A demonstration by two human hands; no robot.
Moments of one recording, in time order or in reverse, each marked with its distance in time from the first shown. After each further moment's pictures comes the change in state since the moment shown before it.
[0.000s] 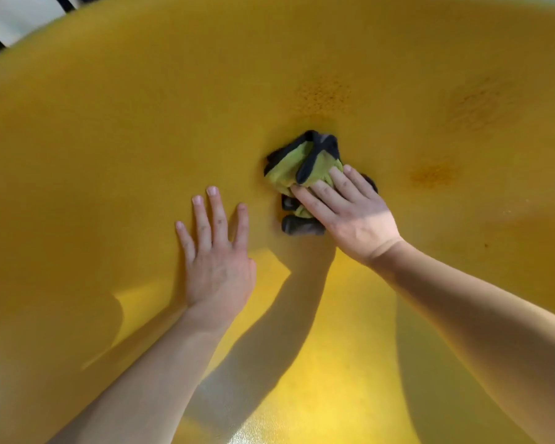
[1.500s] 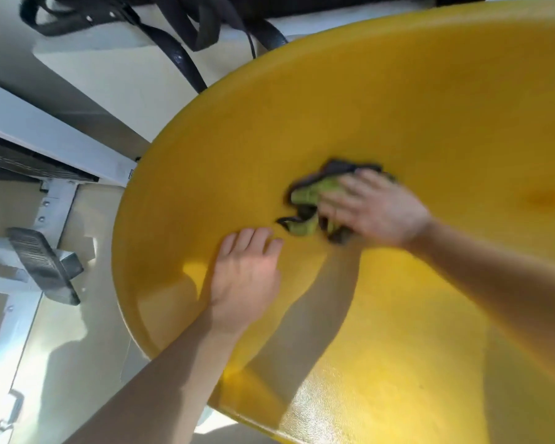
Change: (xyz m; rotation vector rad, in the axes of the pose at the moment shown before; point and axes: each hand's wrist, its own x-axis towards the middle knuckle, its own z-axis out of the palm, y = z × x) left_hand -0.056 -0.089 -0.040 -0.013 0.092 0.035; right_hand 0.085 -0.036 0.007 0.077 -0.078 -0.435
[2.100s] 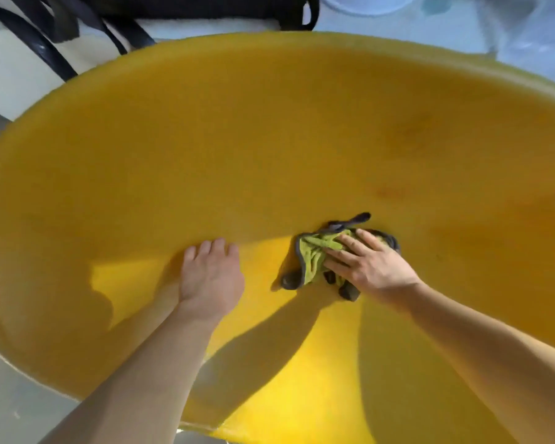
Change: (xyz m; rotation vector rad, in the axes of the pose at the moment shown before) left_hand 0.023 0.111 0.005 0.020 -0.252 -0.078; right_hand -0.185 -0.017 -0.049 0.082 -0.568 0.186
